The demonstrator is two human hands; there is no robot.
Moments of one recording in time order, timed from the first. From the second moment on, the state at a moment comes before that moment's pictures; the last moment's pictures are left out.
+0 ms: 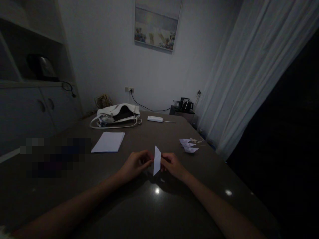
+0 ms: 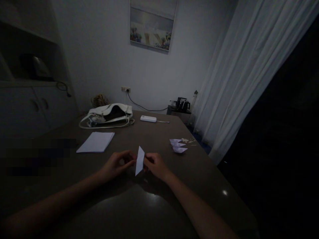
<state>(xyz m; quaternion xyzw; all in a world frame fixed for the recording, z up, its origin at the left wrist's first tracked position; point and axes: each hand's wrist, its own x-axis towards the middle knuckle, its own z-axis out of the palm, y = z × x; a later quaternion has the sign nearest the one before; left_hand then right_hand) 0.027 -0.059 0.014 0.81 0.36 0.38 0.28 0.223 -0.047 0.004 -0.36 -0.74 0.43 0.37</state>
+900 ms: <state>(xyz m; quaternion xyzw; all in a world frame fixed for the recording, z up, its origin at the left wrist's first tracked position) 0.024 -0.061 0.014 0.85 0.32 0.36 0.19 0.223 -0.042 -0.011 -0.33 -0.75 0.48 0.32</state>
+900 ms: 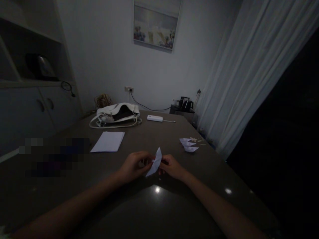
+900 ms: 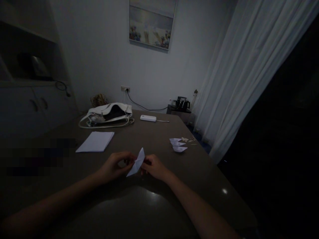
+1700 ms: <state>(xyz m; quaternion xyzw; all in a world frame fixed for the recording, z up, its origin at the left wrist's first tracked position) 0.020 -0.062 0.018 0.90 0.27 0.27 0.23 0.223 -0.046 -0.008 -0.32 -0.77 0.48 0.28</state>
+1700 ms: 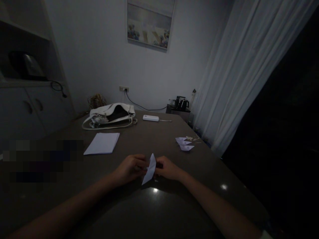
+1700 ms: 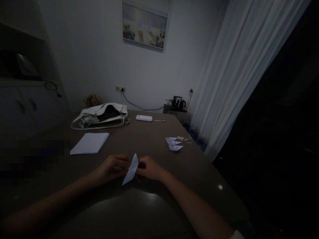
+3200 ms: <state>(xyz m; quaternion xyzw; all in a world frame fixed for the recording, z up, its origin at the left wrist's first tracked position) 0.029 -0.060 0.016 0.84 0.32 0.35 0.28 0.224 -0.048 0.001 -0.38 -0.80 0.30 0.34</state>
